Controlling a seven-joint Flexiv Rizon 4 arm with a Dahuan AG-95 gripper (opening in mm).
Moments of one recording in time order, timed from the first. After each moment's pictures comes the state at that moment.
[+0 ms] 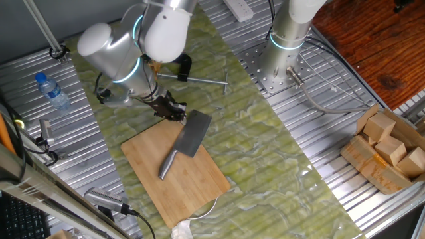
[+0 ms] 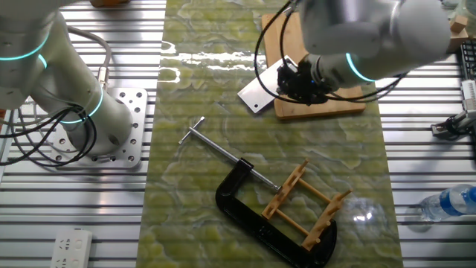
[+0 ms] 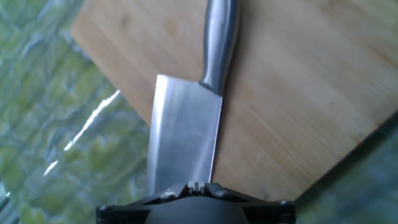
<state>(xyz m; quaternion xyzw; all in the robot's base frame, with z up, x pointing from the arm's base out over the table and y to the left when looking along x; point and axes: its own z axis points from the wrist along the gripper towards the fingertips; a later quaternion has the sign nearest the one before) 0.472 0.082 0.046 0.40 -0.88 -0.21 0.12</state>
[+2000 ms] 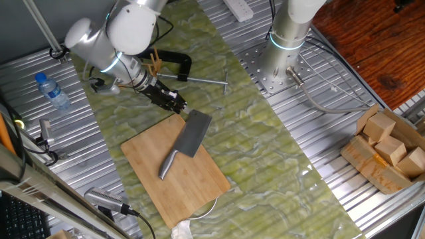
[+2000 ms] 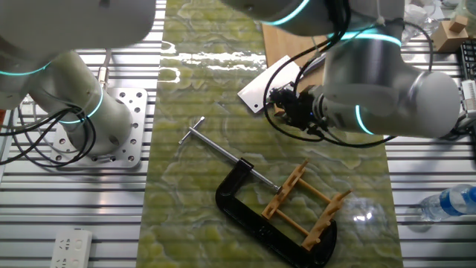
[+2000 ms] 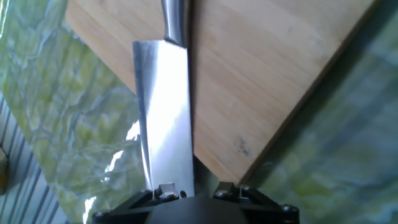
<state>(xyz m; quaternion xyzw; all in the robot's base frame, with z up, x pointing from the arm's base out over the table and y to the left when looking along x) 0.449 0.037 0.035 0.34 -0.88 -0.29 0.16</state>
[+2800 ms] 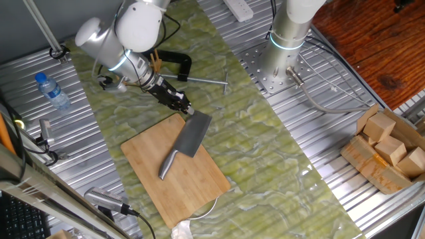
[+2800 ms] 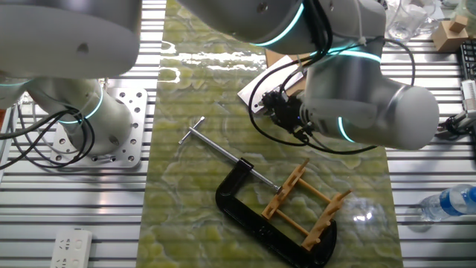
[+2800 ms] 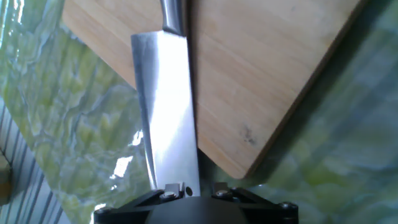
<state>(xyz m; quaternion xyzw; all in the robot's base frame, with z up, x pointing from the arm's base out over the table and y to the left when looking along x) 0.430 0.041 0.022 0.32 -0.88 -0.31 0.16</state>
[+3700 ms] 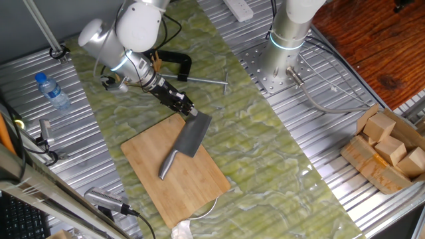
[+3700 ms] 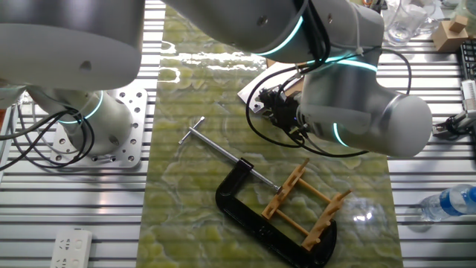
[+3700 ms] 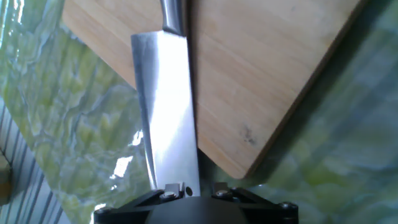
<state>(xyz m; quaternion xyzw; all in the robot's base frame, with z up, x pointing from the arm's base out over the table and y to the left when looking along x) 0.426 0.048 0.018 0.30 -0.88 -0.32 0.16</state>
